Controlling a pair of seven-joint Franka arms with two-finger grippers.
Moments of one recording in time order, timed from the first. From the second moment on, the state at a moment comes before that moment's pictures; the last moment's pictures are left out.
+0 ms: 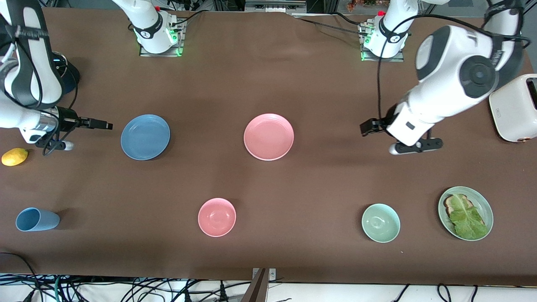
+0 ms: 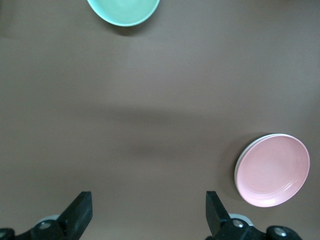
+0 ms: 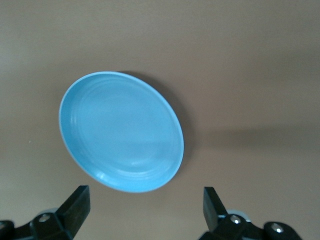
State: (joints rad) left arm -0.42 0.20 0.22 -1.68 -0.20 1.76 -0.30; right arm -0.02 0.29 -0.25 -2.04 0.34 1.96 -0.31
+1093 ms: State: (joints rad) left arm -0.06 0.16 0.22 -1.55 -0.09 1.59 0.01; right arm -0.05 0.56 -0.25 -1.98 0.58 2.07 -0.53
